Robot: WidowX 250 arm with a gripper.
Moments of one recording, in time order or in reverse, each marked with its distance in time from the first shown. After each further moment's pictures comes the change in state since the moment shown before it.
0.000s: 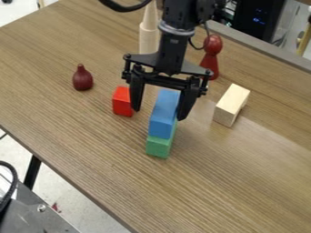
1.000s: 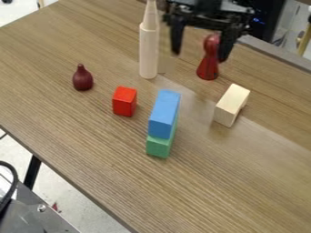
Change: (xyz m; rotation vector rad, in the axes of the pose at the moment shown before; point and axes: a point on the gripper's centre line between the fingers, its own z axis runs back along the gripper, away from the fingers) arm 0.056 -0.045 0.059 -0.067 -0.076 -0.076
